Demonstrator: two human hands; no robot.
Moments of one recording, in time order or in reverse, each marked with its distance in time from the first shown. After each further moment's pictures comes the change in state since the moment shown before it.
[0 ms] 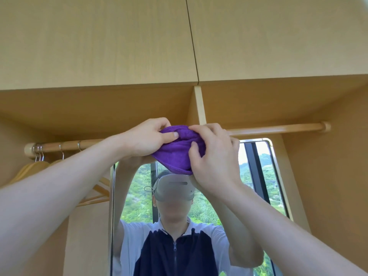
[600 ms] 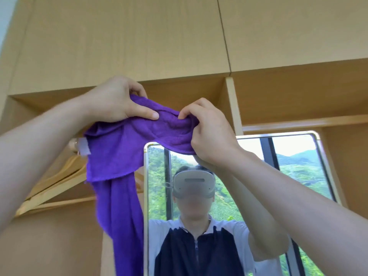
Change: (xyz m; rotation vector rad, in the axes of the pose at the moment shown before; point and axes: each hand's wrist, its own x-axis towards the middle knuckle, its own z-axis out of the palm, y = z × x) left_hand -0.044 -0.002 -0.120 0.426 0.239 -0.050; right_hand 0.041 -0.052 0.028 0.279 -0.219 -0.180
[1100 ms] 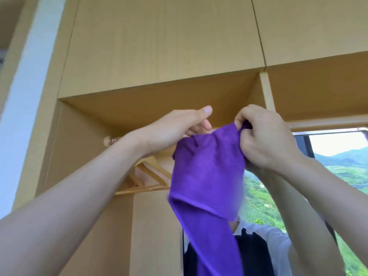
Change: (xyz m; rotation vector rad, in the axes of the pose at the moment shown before) left_hand -0.036 0.022 0.050 -0.476 -0.287 -0.053; right_hand -0.016 0.016 -0.020 -0.144 0.048 0.037
